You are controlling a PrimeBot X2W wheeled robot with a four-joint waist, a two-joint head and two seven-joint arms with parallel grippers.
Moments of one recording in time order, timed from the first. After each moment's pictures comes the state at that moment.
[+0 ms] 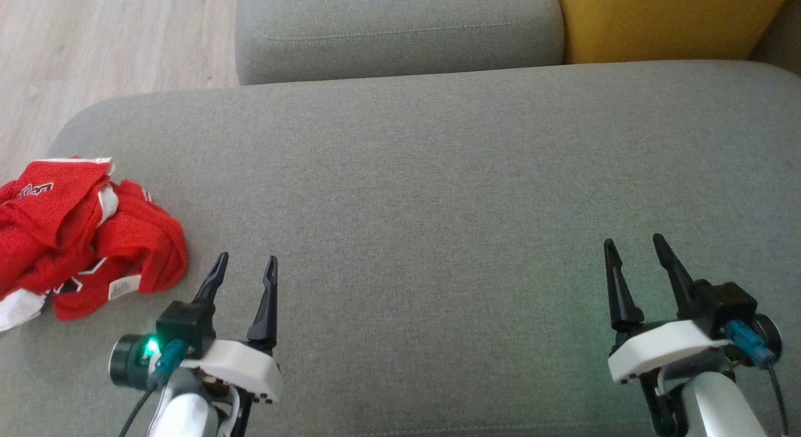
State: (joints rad) left arm -0.07 0.12 -0.25 0.28 -0.15 0.05 -0.25; right arm -0.07 -0.07 0.02 0.31 0.09 0.13 -0.17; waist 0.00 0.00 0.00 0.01
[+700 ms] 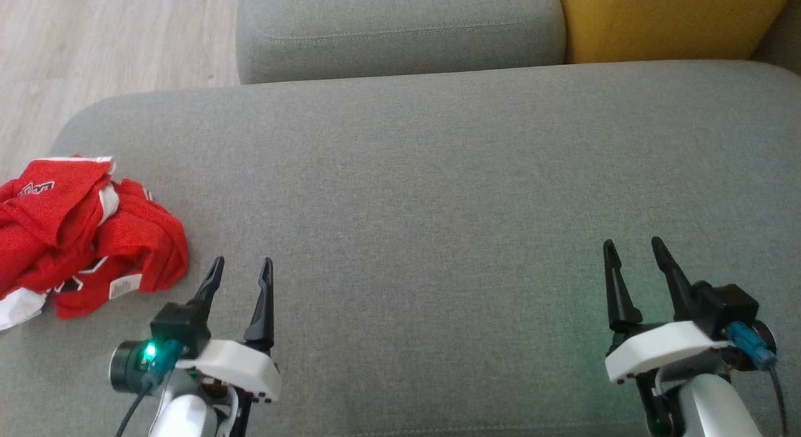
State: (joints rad) left arm -0.07 0.09 -0.21 0.31 -0.16 0.03 -0.25; right arm -0.07 -0.05 0.01 0.32 0.12 0.13 -0.17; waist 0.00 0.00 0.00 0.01
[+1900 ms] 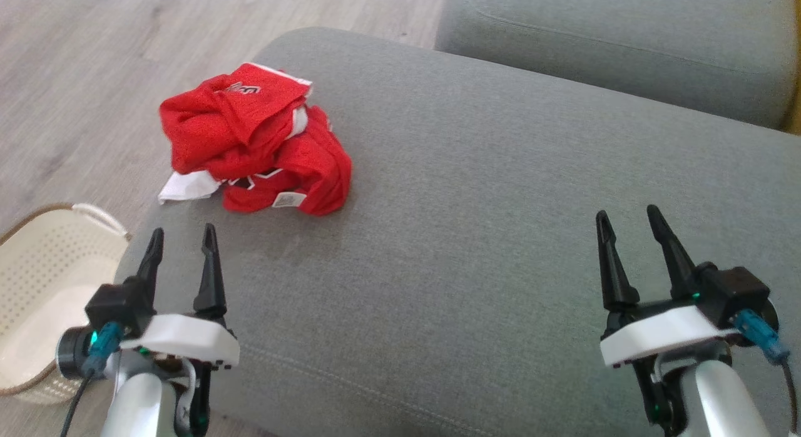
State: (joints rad) left arm -0.11 0.08 -0.07 0.28 -0.16 0.02 -0.25; right arm -0.06 -0.05 0.05 0.14 0.14 0.13 -0.12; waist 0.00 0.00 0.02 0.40
